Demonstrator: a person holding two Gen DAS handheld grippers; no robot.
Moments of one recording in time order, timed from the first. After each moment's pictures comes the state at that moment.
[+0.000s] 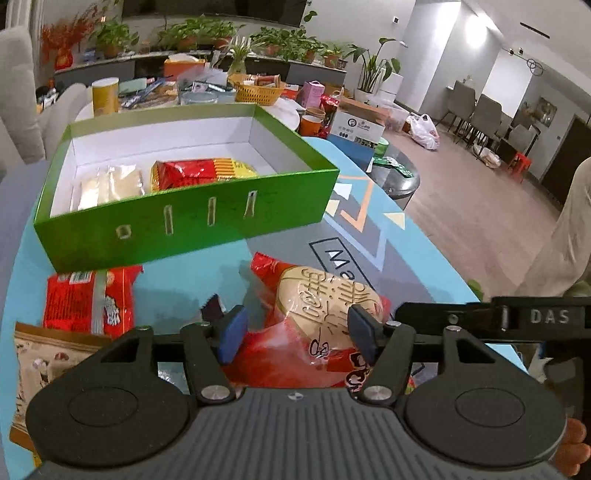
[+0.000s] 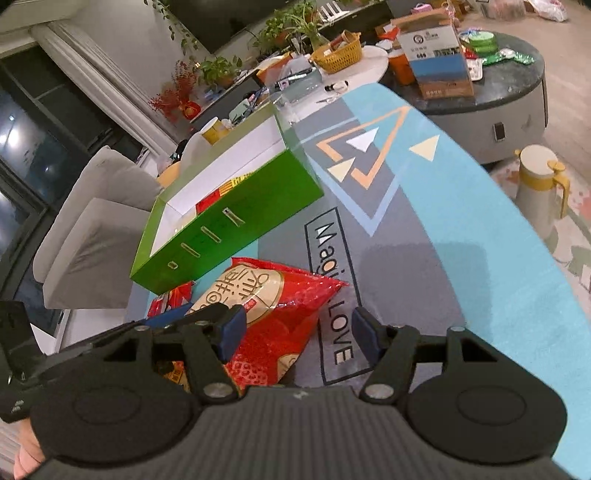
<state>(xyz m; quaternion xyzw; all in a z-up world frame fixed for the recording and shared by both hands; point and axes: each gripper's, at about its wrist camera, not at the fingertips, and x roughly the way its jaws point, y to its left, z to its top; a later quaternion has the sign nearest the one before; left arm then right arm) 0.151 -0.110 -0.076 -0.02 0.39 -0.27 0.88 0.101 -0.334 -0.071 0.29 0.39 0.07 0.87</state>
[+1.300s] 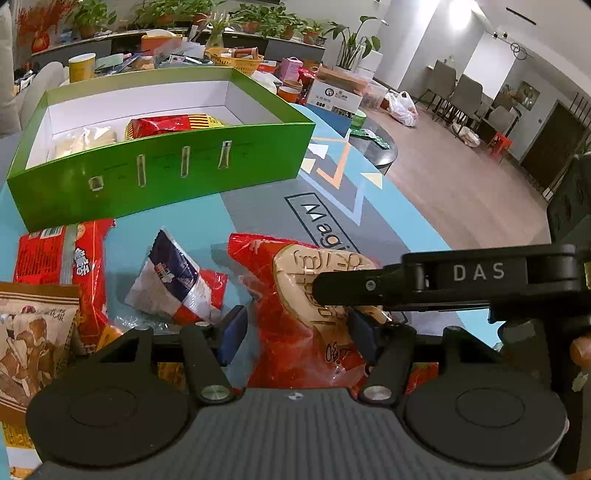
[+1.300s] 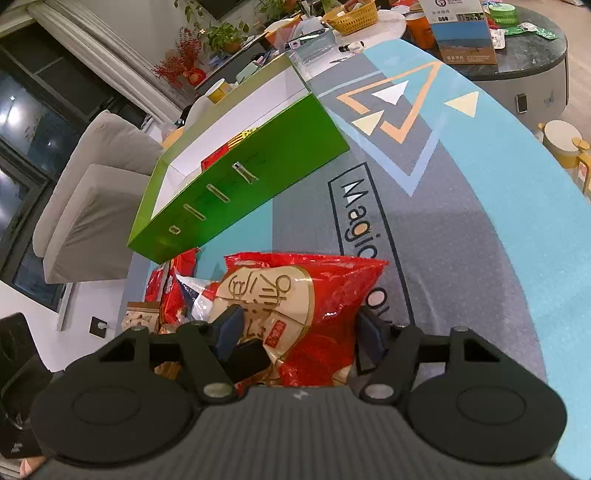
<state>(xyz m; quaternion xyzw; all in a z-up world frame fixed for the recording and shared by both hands) 0.137 -0.116 -0.094 -0.01 0.42 -0.30 0.85 0.118 -0.309 -0.084 0.27 0.44 0.09 0.85</state>
